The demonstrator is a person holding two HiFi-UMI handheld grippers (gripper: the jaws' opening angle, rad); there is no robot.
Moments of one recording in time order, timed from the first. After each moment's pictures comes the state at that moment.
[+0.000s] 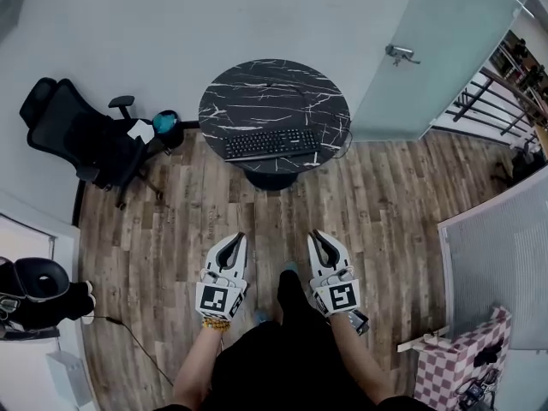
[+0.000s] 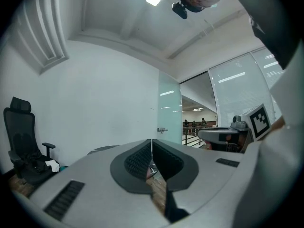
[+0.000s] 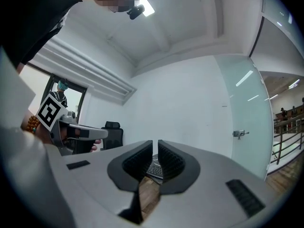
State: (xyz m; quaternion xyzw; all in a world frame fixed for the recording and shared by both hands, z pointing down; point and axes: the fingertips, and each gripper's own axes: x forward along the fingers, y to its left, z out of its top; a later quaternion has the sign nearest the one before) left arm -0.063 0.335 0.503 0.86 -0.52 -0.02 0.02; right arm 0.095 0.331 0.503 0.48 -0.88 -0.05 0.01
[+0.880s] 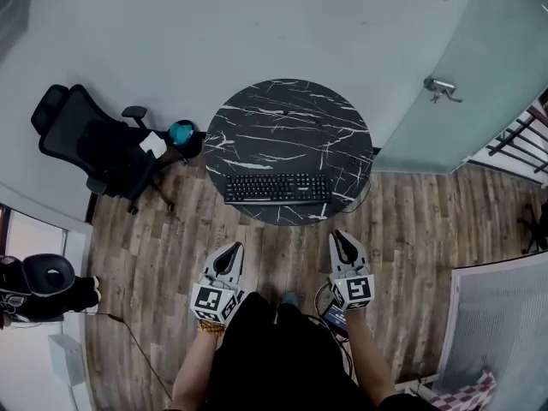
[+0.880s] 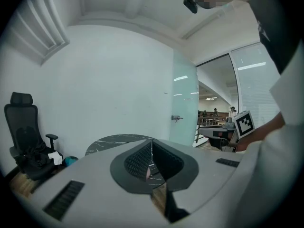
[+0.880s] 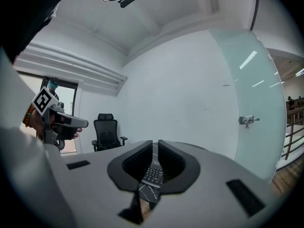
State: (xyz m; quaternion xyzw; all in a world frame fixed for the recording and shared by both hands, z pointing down) left arm -0.037 0.137 0.537 0.82 -0.56 0.05 0.08; right arm 0.192 0.072 0.550 0.46 -0.89 0.02 0.06
